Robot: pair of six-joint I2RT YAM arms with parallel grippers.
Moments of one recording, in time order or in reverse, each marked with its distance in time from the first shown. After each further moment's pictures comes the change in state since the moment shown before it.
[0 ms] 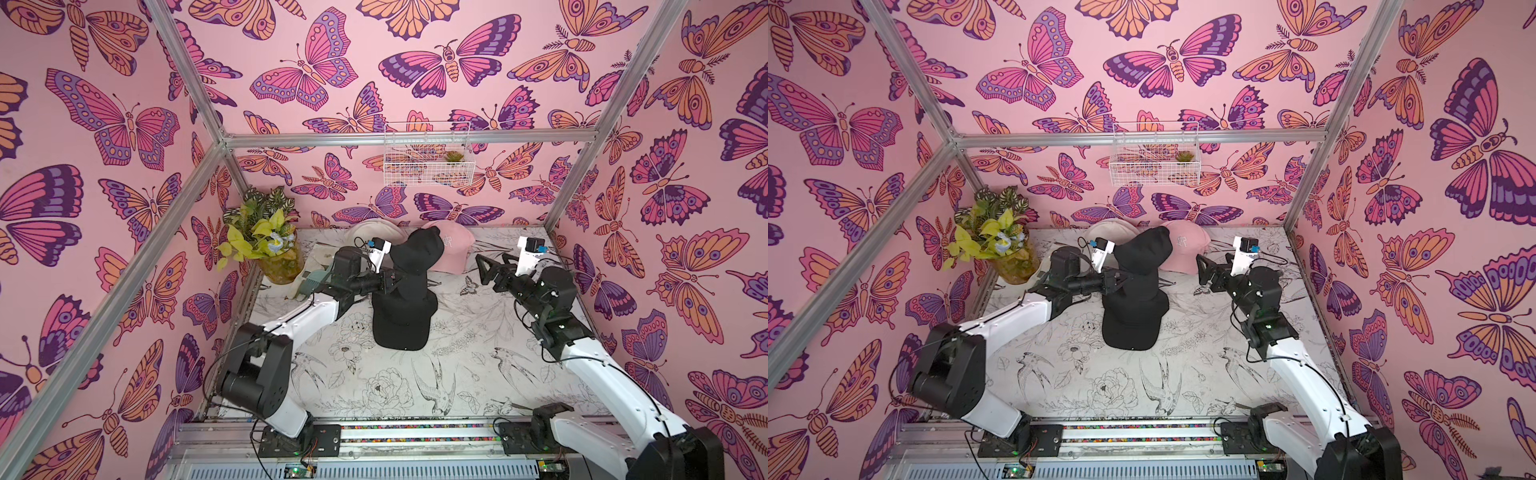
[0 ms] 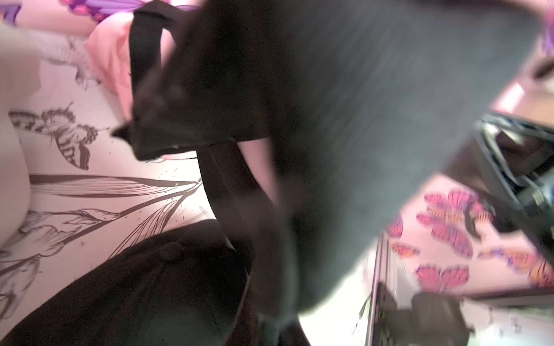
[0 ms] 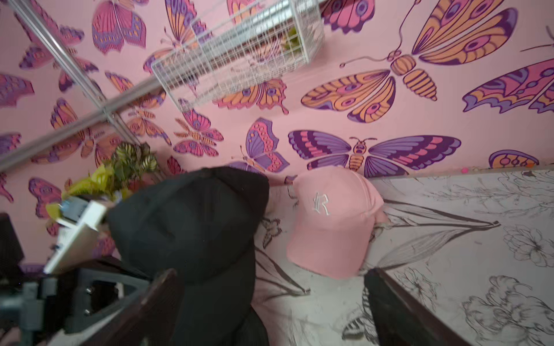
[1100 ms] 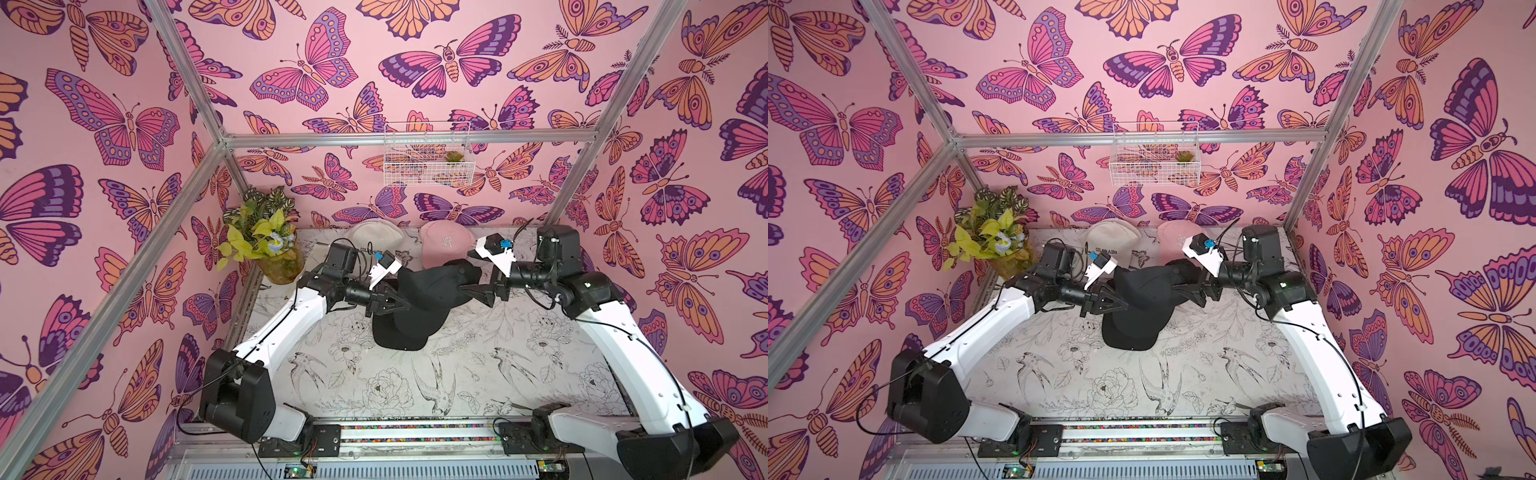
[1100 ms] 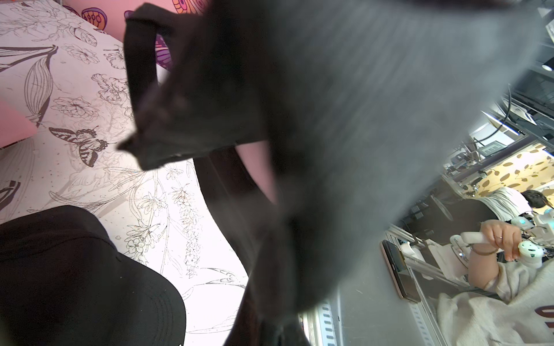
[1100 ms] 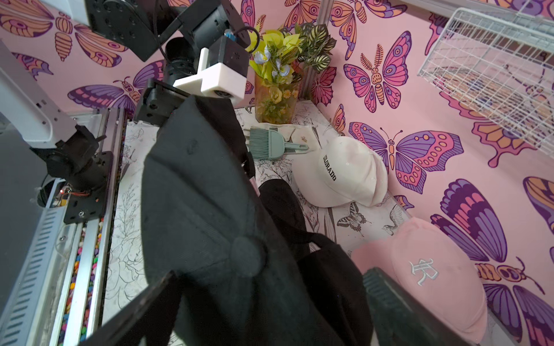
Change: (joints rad) left arm 0.008 -0.093 0.170 -0.684 0.523 0.612; right arm 0.041 0.185 0.615 -0.895 -0.601 -0.927
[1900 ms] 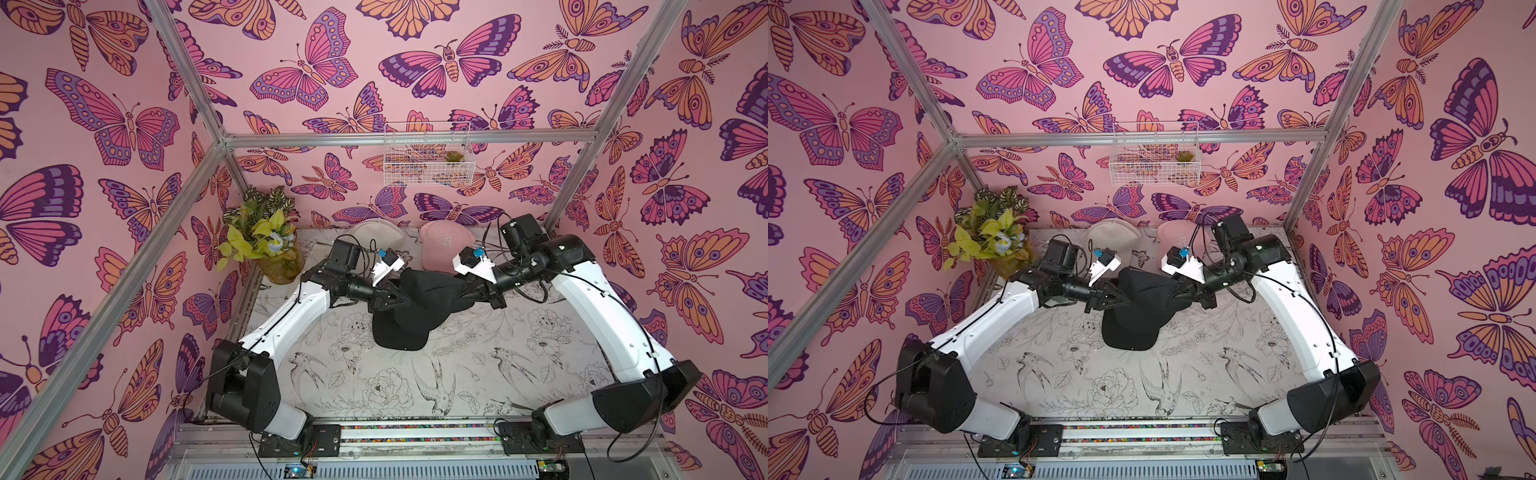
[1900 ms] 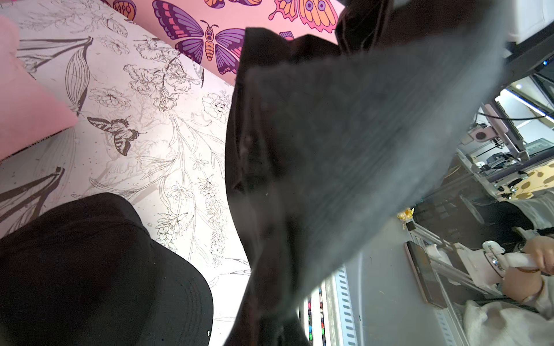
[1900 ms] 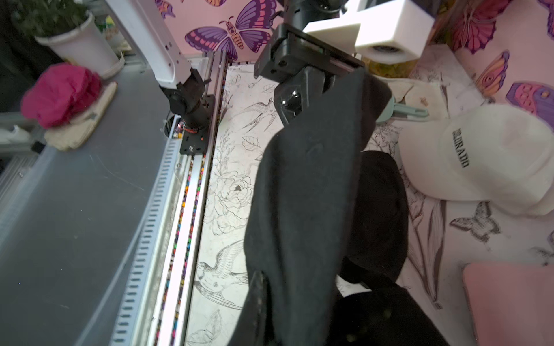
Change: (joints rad) left arm 0.000 0.059 0.048 -0.023 -0.108 0.008; right arm 0.100 0.254 0.293 -0.595 -0.094 -0.326
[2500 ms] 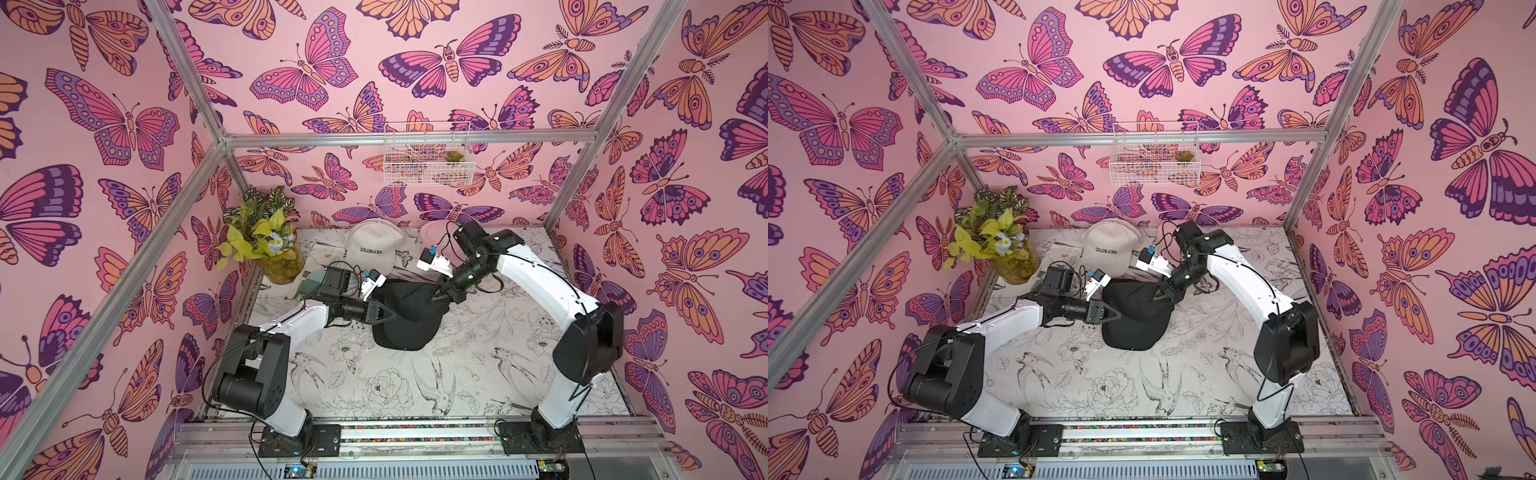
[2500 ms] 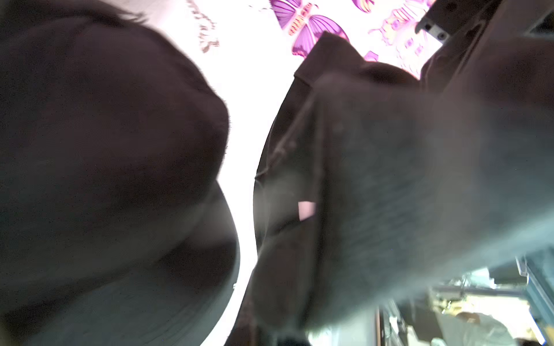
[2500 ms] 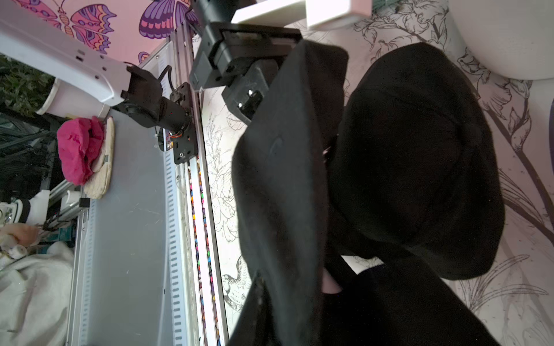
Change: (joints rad) left arm 0.111 0.073 -0.342 0.359 -0.073 -0.414; right arm 0.111 0.356 0.087 0.083 0.118 0.380
